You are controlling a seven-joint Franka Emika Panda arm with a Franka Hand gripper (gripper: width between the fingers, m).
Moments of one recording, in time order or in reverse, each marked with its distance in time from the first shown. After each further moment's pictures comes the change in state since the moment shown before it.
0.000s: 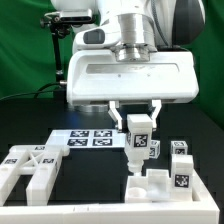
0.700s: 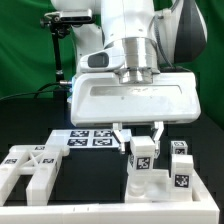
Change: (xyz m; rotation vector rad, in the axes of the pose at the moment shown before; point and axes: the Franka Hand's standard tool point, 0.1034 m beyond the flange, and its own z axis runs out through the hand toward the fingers) arm -0.015 -0.004 0.030 -0.003 -0.019 0.003
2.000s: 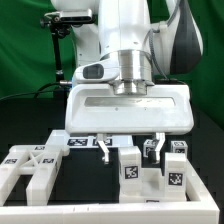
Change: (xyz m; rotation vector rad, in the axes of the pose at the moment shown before) arm -0.011 0.008 0.014 -0.026 0.011 0.003
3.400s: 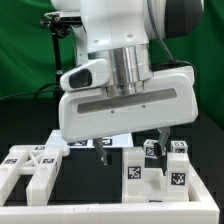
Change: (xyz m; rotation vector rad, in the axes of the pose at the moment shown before) arm 0.009 0.002 -0.003 0.176 -0.467 0.117
